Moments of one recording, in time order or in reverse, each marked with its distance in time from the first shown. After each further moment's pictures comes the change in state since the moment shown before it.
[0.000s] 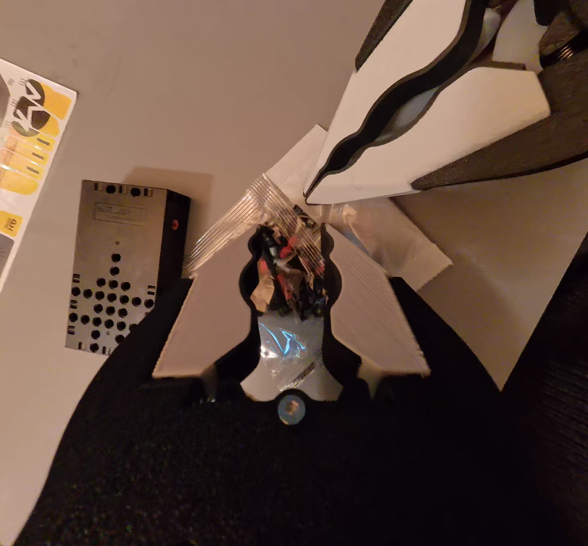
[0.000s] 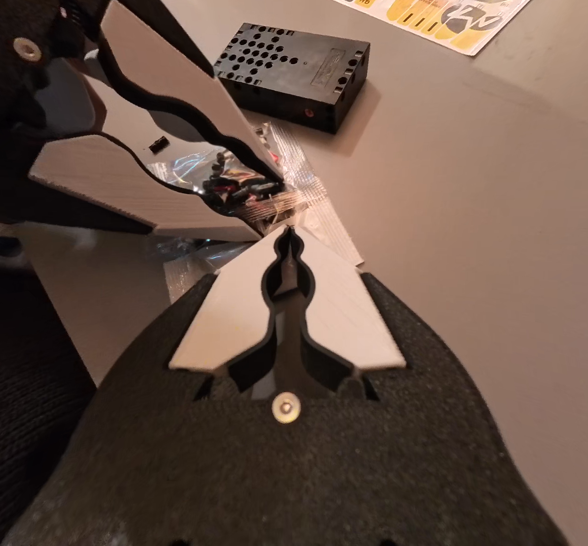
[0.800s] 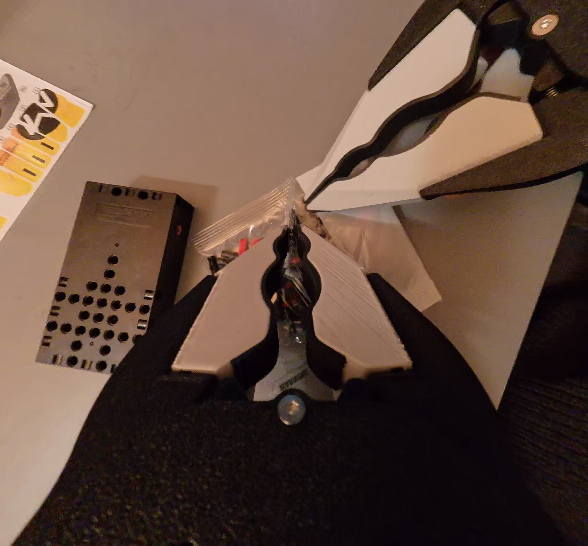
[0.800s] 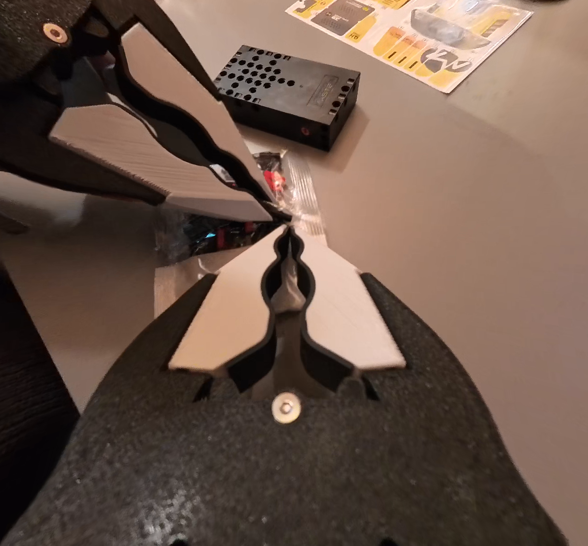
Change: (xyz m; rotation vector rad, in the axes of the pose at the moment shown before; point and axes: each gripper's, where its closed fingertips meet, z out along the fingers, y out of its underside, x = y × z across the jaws) left arm -0.005 -0.011 -0.003 0.159 0.062 -0.092; right arm 0.004 -0.009 -0.003 0.049 0.046 -0.068
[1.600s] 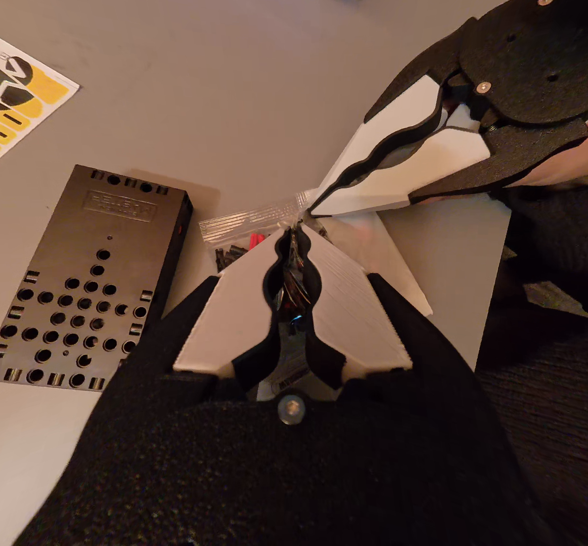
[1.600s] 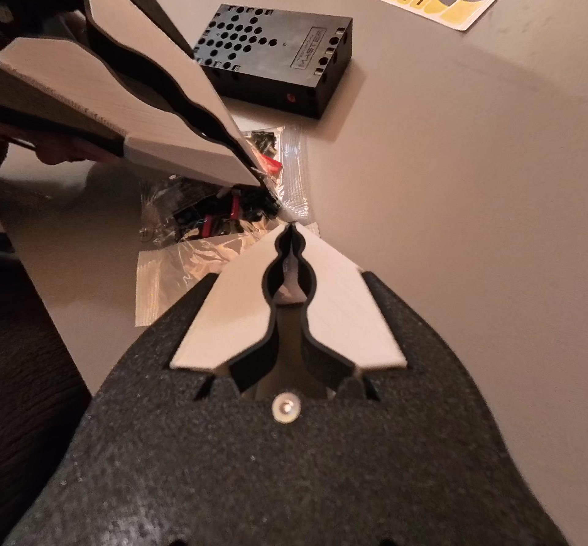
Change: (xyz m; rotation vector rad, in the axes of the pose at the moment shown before) left arm -0.005 -0.007 -0.003 0.096 0.152 -0.172; right arm 0.007 0.016 0.003 -0.092 -0.062 0.095
